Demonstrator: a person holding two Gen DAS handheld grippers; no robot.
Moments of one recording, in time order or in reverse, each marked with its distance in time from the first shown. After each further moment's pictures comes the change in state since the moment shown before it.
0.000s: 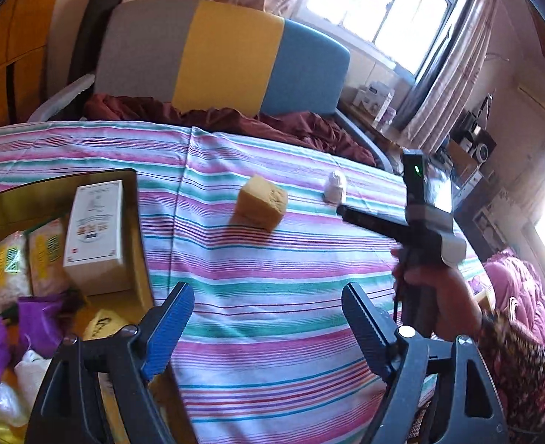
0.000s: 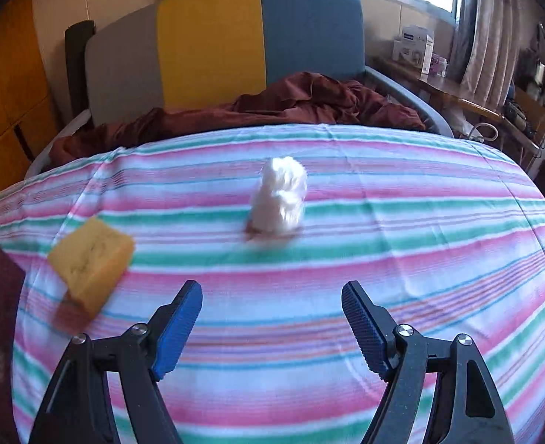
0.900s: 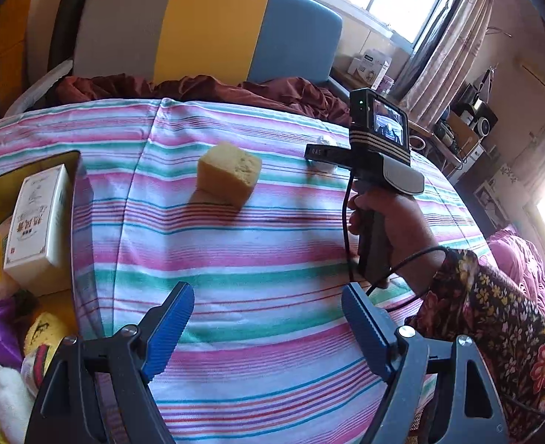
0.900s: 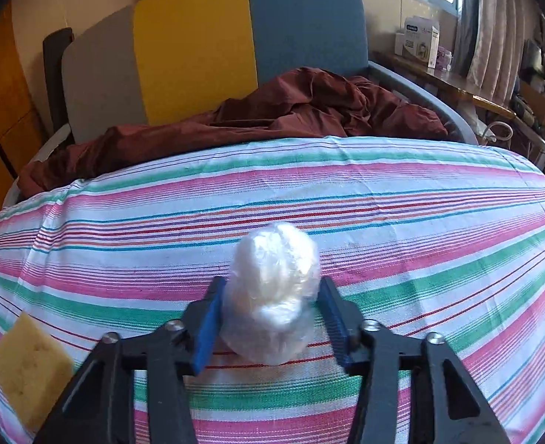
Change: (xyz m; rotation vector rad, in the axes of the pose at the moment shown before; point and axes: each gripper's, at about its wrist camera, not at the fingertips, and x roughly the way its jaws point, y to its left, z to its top) left arm 0.041 -0.034 0.002 0.035 0.106 -0.004; right arm 0.087 -0.010 0.055 0.038 -0.001 0.012
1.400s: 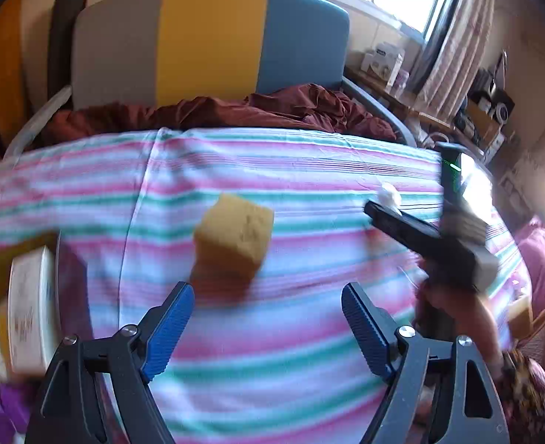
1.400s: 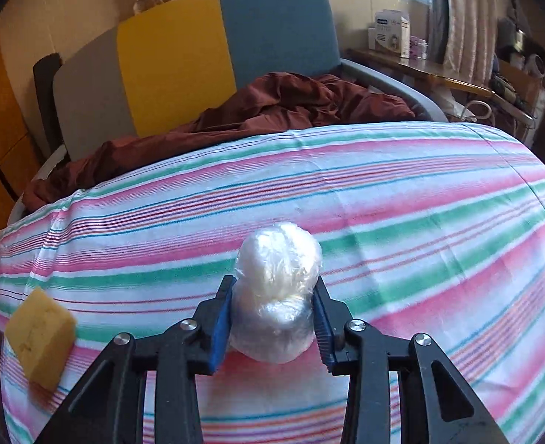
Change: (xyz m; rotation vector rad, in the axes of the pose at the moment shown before) left arm 0.050 -0.009 0.071 0.078 0.006 0.113; right arm -0.039 -0.036 -0.032 0.109 -0.029 -0.007
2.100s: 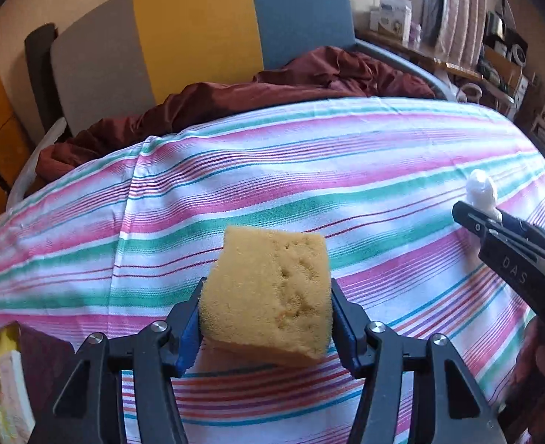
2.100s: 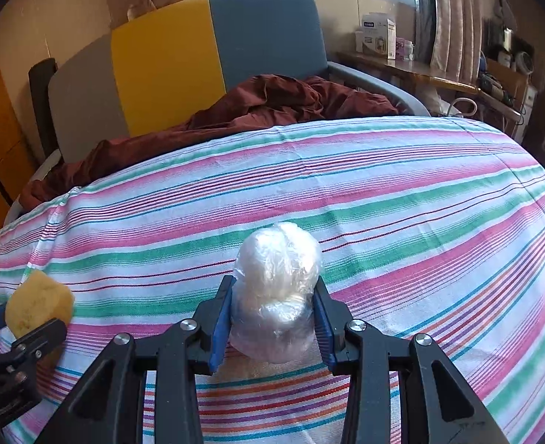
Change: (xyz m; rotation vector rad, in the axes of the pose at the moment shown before) left arm 0.089 0.005 0.023 0.140 0.039 0.173; right arm -0.012 -0.004 -0.017 0.003 -0.027 -0.030
